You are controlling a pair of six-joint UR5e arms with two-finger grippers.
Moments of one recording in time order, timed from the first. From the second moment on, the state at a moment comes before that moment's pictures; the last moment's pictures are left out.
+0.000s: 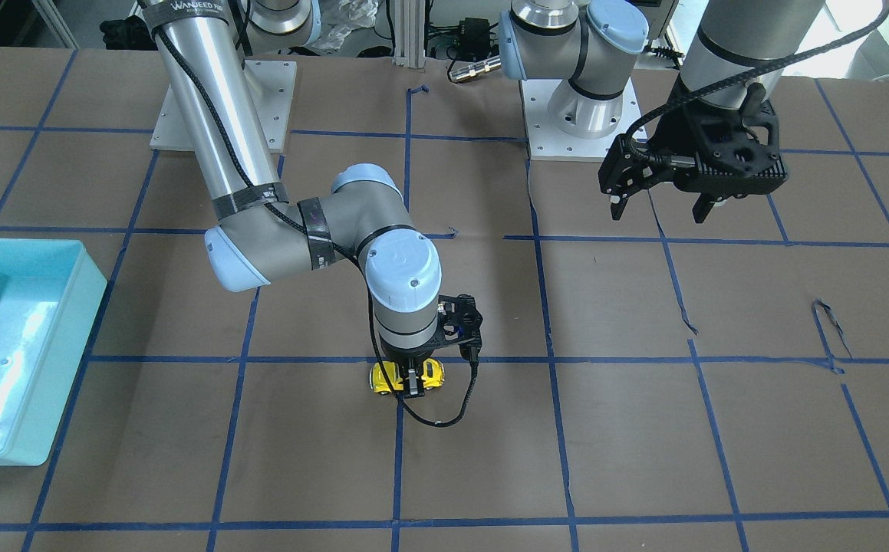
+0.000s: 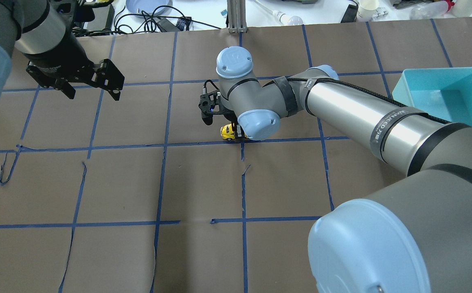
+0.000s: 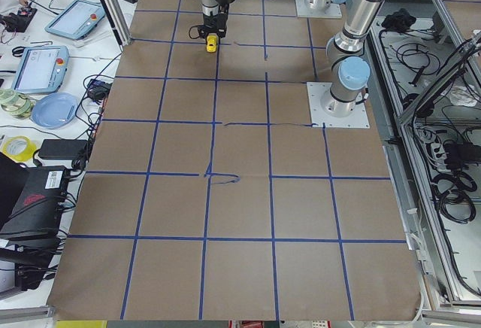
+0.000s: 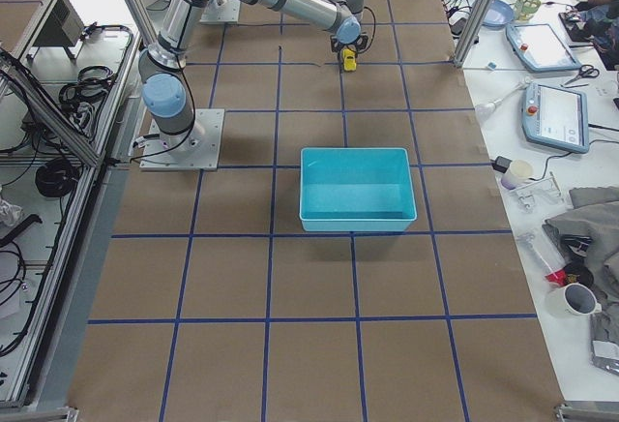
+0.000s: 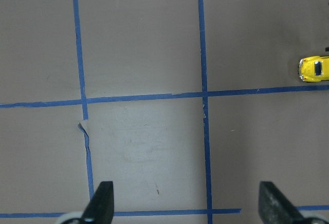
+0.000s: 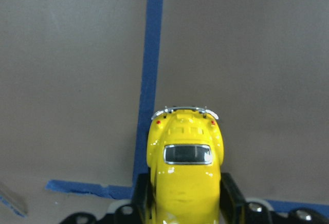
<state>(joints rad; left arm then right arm) -1.51 -1.55 -1.61 -1.48 1.62 0.12 1.95 -0.94 1.54 -2.20 -1.55 -1.29</state>
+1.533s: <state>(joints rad) -1.52 -1.55 -1.61 -1.48 1.61 0.12 1.38 -1.23 1.54 -2.03 -1.69 -1.41</state>
